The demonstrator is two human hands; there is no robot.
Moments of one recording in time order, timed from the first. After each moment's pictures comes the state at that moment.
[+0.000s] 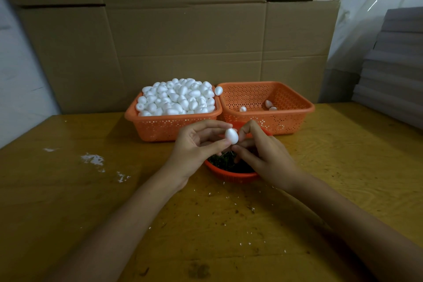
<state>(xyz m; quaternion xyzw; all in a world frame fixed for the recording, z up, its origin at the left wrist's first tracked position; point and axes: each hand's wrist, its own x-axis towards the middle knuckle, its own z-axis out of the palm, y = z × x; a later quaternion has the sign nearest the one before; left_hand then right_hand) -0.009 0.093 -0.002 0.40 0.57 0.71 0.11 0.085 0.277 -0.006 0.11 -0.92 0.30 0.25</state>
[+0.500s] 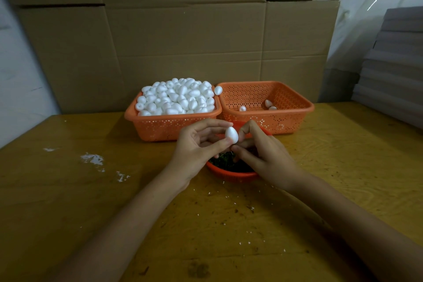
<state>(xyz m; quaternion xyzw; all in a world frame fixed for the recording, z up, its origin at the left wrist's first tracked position) -0.007 0.097 -0.006 0.39 0.59 0.70 0.08 0.084 0.280 -0.008 0.12 -0.91 0.30 0.24</state>
